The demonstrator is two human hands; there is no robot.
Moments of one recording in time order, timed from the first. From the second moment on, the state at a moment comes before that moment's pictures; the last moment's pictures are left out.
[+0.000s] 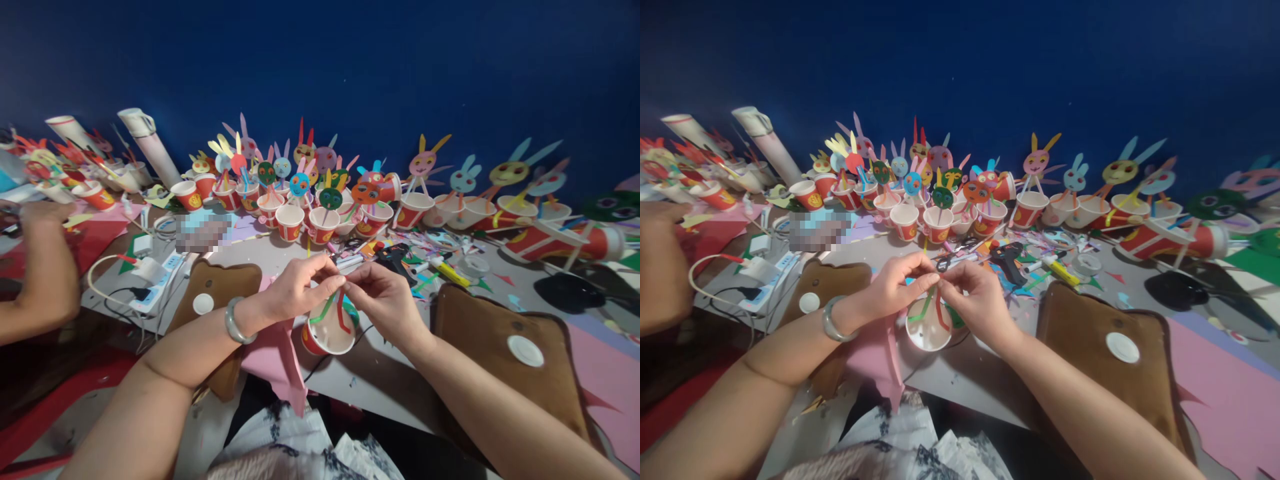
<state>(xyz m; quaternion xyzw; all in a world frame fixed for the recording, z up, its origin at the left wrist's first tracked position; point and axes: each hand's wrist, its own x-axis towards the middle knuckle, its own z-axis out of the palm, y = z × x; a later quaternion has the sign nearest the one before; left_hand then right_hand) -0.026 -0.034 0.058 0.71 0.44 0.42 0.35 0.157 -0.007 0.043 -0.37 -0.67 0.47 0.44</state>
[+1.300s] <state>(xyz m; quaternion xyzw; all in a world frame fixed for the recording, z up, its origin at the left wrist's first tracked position) -0.025 -0.039 0.059 0.76 0.45 0.41 0.24 0.148 -0.019 0.035 -0.38 -0.65 0.50 0.43</state>
